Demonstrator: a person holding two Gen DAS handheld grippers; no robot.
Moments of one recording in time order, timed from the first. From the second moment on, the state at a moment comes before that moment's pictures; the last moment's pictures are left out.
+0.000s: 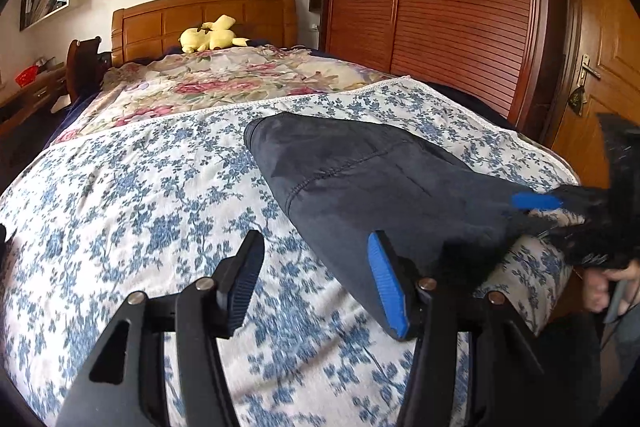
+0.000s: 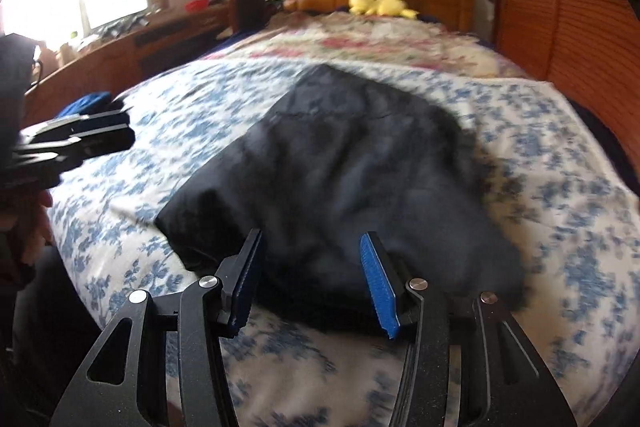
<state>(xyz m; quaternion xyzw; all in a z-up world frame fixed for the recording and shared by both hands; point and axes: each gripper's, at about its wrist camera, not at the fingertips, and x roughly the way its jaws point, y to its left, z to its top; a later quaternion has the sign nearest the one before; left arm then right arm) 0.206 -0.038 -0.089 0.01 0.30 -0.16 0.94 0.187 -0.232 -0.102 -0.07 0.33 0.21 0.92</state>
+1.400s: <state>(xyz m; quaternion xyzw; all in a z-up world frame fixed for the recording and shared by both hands) 0.488 -0.050 -0.169 -0.02 0.42 -0.15 0.89 0.240 -0.317 -0.163 0.04 0.41 0.14 0.90</state>
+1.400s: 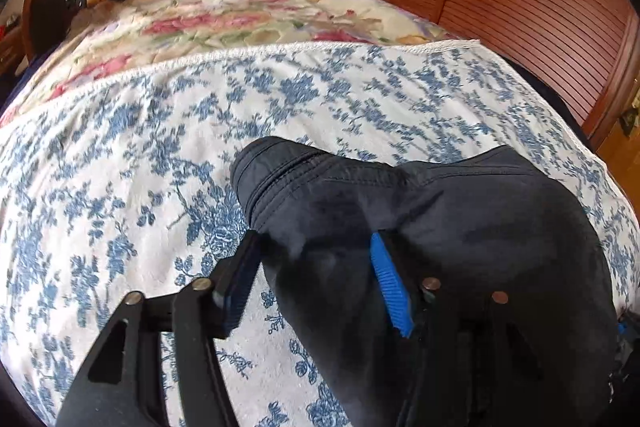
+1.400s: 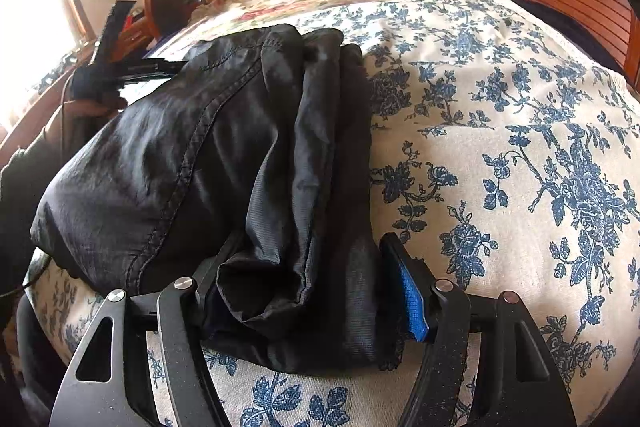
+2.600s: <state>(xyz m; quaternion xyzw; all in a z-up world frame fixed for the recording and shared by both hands) 0.412 -0.247 -0.005 0.02 0.30 -0.25 0.92 0.206 -0.424 -0.032 0.04 0.27 0.15 0.95</state>
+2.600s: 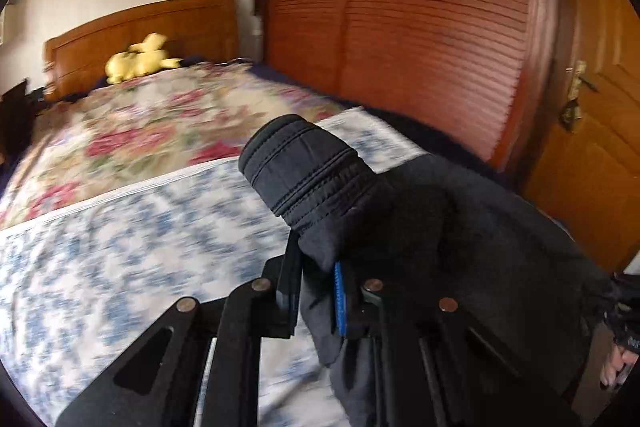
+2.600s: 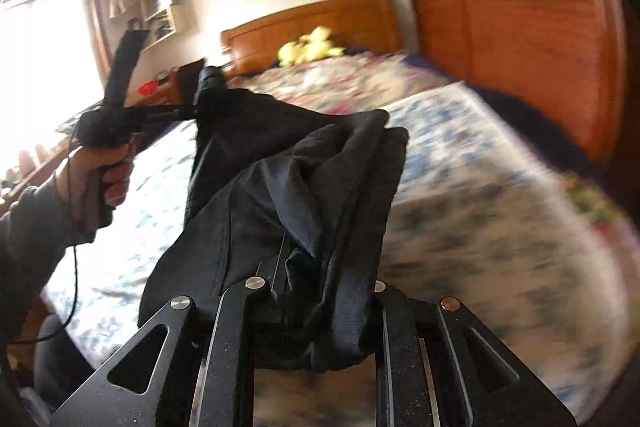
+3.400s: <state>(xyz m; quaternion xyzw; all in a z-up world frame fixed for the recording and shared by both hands) 0.386 -0.463 -0.015 0.14 0.30 -0.35 0.88 0.143 -0.644 -0.029 -0.01 0.32 -0.13 0.94</state>
